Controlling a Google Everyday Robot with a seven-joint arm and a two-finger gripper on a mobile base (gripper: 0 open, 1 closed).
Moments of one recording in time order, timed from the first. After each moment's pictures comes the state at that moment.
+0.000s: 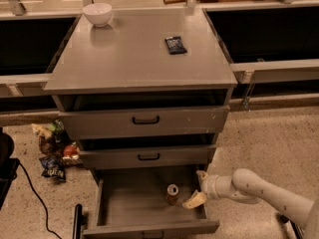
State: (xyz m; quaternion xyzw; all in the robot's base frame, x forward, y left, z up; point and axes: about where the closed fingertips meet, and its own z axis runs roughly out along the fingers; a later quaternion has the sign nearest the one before) arm 0.554 -0.146 0.325 -0.44 0.79 0.27 0.33
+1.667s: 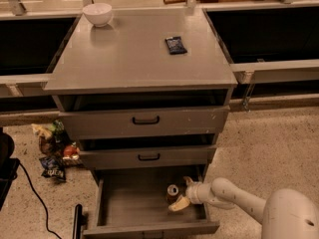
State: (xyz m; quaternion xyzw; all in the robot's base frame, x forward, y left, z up) arm 0.590 -0.096 0.200 -0.43 0.79 0.26 0.35
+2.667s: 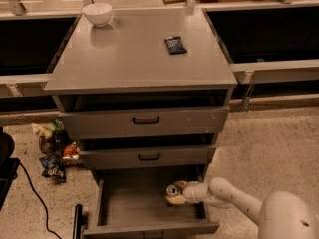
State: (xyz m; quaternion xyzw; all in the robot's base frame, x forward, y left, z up) arm 0.593 -0.078 0.197 -0.45 0.77 0.28 0.36
